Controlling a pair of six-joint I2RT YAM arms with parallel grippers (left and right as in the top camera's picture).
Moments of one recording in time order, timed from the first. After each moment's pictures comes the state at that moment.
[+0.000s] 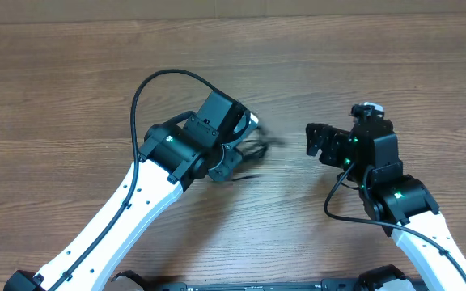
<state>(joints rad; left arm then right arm) -0.63 1.45 1.40 -1.11 -0.09 0.10 0.28 1.06 0.76 -0.41 0.03 0.55</state>
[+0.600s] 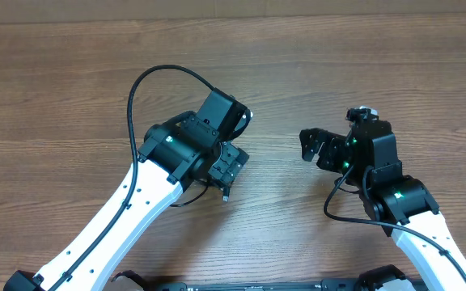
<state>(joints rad) -0.63 1.45 1.40 -1.10 -0.18 0.05 0.28 1.06 0.76 -0.46 -0.06 0.57</state>
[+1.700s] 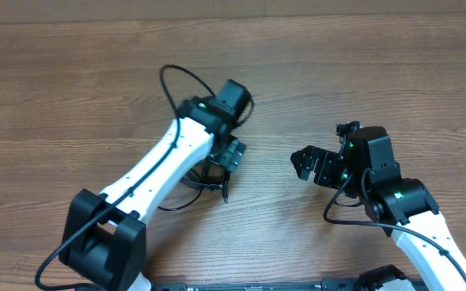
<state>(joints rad) -0.53 1.77 1.40 -1.06 -0.17 -0.13 0.28 1.06 0.76 -0.63 -0.24 0.57</state>
